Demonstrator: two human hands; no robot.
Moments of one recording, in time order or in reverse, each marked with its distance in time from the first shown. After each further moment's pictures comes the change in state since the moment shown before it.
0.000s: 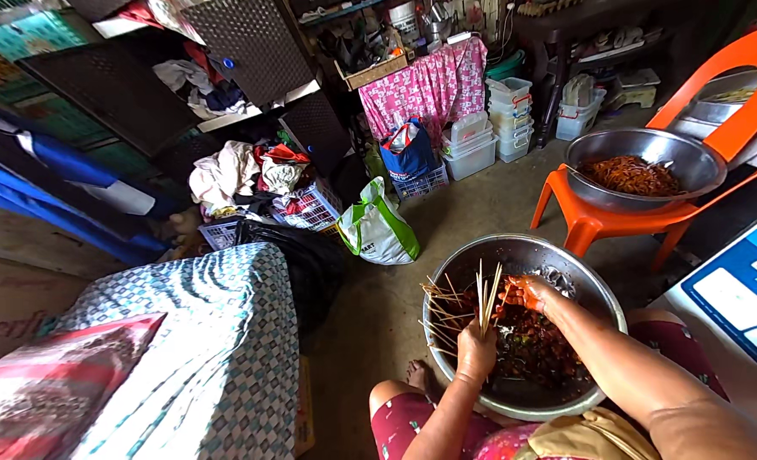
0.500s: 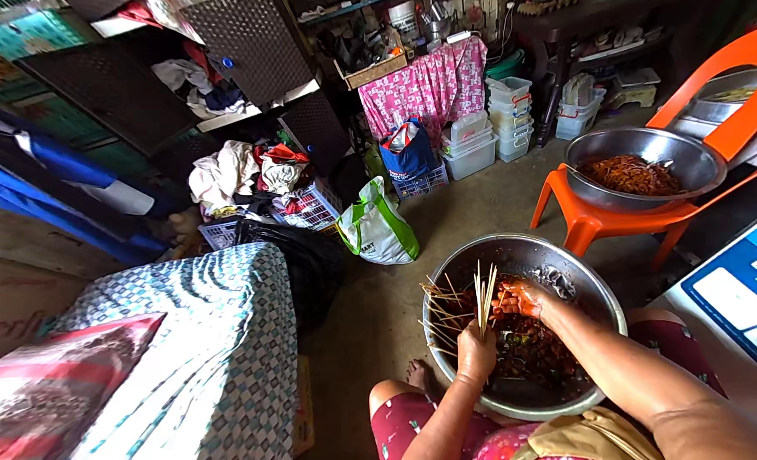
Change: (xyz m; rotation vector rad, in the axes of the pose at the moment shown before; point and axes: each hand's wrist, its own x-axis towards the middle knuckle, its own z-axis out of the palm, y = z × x) left_hand -0.003 0.002 0.002 0.011 0.024 -0.022; right_hand -0.005 0.010 0.006 -0.034 -0.050 0.100
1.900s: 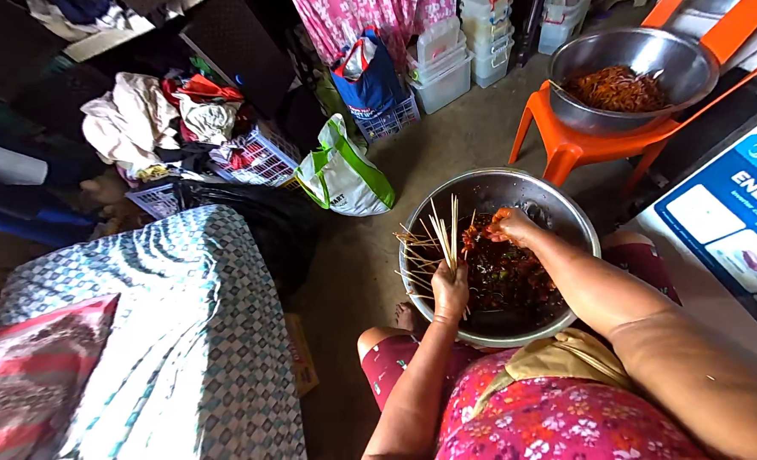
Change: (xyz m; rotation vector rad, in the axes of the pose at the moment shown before) left_hand 0.006 -0.011 0.005 -0.257 0.149 0.072; right_hand 0.032 0.002 -0.032 -0.614 0.088 -0.273
